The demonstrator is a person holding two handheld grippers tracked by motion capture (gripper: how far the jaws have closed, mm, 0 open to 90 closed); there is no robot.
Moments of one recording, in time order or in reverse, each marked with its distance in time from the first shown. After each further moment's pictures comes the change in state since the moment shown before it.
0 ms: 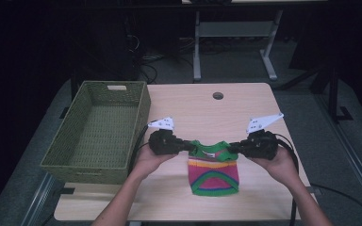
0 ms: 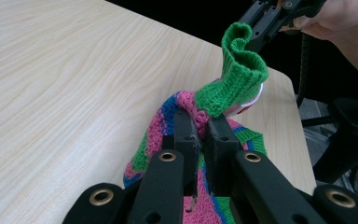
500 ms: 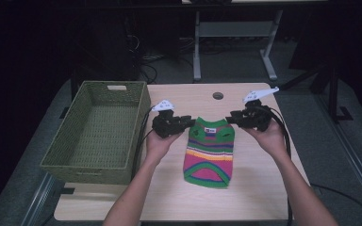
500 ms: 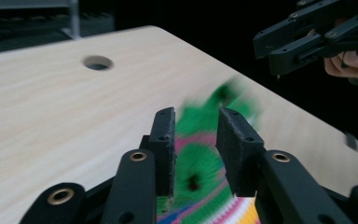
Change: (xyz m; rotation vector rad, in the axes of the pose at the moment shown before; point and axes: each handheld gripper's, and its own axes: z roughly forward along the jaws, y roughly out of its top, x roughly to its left) left arm 0.040 0.027 0.010 -0.169 0.321 -0.142; right arm -0.069 0.040 0.013 -0.053 -0.234 0.108
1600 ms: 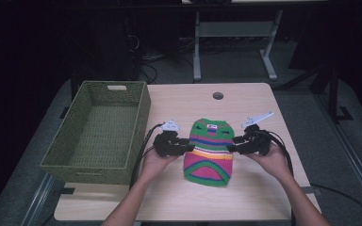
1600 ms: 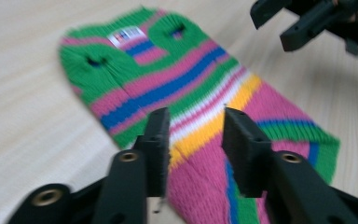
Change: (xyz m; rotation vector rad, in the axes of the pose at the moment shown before) left arm -0.022 -0.056 0.003 0.267 -0.069 0.068; right arm 0.018 -0.068 0.019 0.160 0.129 0.055
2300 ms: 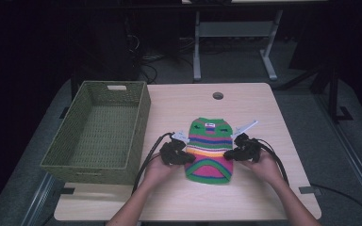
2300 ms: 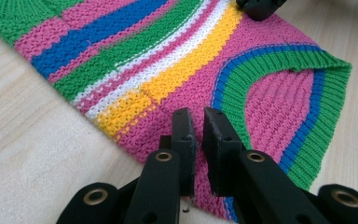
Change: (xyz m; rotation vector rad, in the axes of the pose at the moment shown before) left arm -0.010 -0.014 0.026 0.189 -0.012 0.025; right arm 0.004 -0.015 0.041 0.141 0.025 -0.037
